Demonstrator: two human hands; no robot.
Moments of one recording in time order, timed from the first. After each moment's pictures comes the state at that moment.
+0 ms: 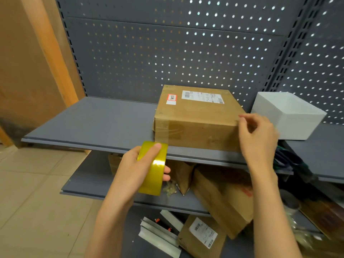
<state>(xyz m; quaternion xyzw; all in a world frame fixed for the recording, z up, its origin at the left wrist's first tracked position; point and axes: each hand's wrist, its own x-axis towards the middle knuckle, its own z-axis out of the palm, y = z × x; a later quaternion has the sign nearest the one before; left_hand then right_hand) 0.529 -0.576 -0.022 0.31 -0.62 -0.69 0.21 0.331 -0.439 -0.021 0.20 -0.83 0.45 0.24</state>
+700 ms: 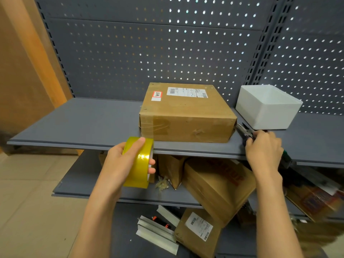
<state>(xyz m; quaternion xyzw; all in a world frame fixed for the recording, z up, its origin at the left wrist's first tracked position) 0.528 -0.569 -0.021 0.33 -0.63 -0.67 0.22 0.314 -0.384 -0.048 0.07 -0.96 0.22 0.17</state>
